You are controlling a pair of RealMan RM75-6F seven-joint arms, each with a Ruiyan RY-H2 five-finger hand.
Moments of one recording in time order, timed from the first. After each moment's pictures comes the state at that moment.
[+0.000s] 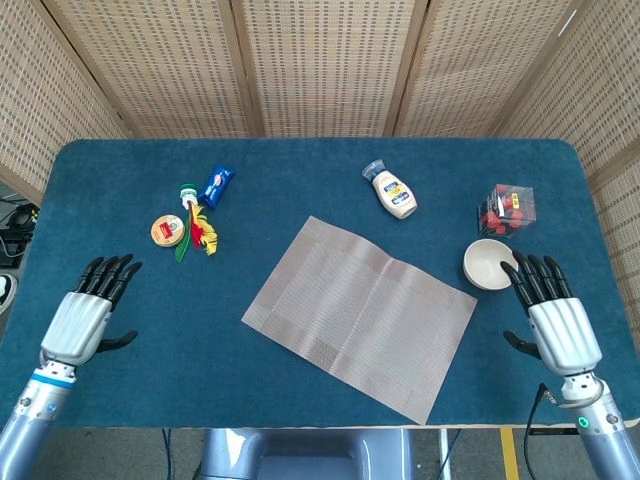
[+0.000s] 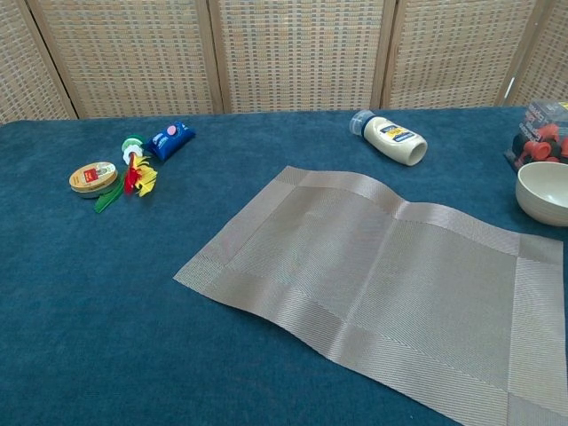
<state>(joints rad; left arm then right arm) -0.29 -1.22 -0.06 -1.62 1.58 1.32 0.13 0.27 -1.12 -0.02 -1.62 -1.55 1.54 -0.09</state>
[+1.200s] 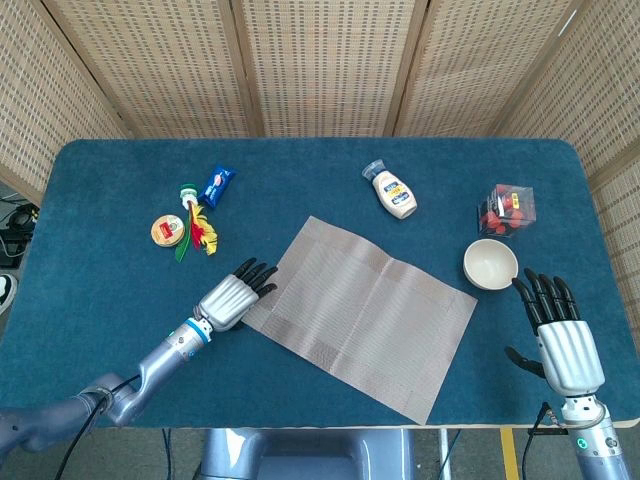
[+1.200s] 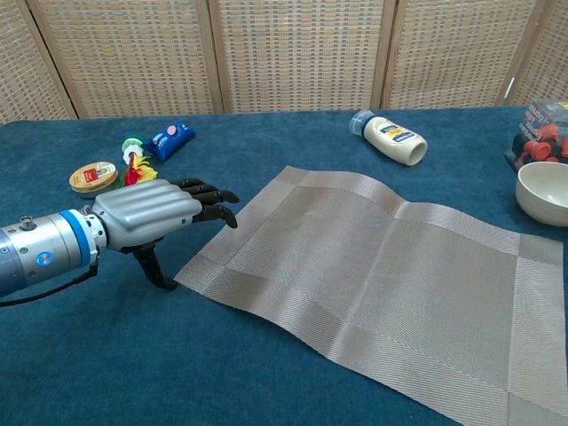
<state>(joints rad) -0.72 -1.72 -0.09 -1.10 1.59 0.87 0.20 0.16 -1.22 0.02 -1.56 -1.59 1.59 -0.05</state>
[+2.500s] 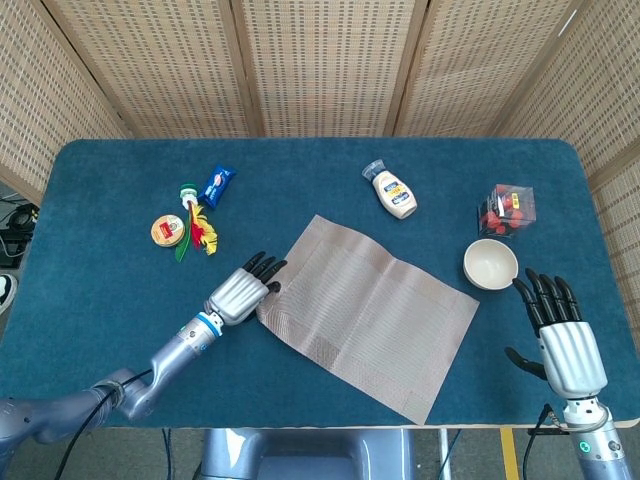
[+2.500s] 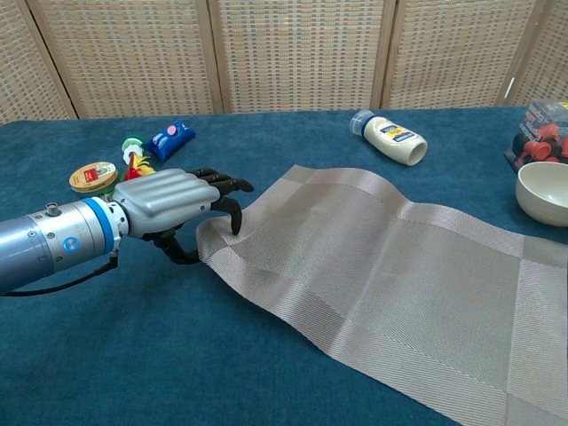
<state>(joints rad) -0.78 -1.73 -0.09 -1.13 1.49 0.87 0.24 0.14 -1.20 0.04 -1.58 -1.63 1.59 -0.05</state>
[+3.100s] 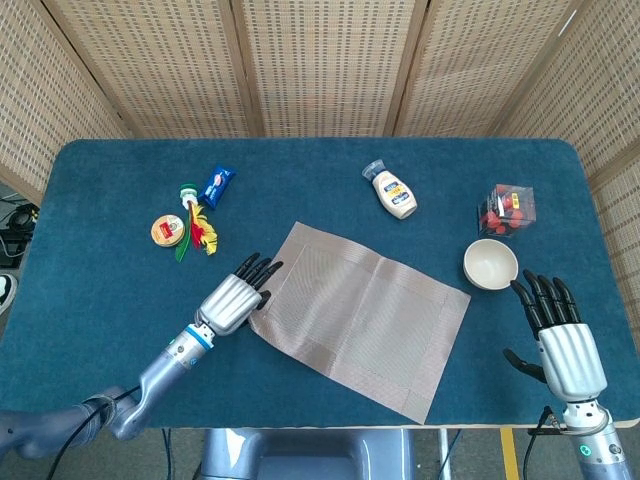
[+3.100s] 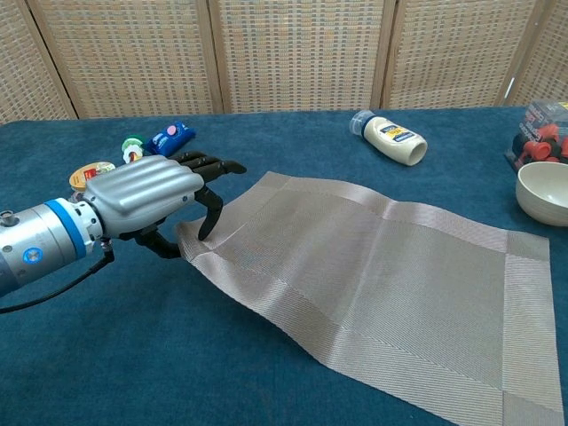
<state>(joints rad) -0.70 -1.69 -0.04 -1.26 1.54 1.06 0.30 0.13 -1.20 0.04 -1.59 -1.66 1.60 -0.05</state>
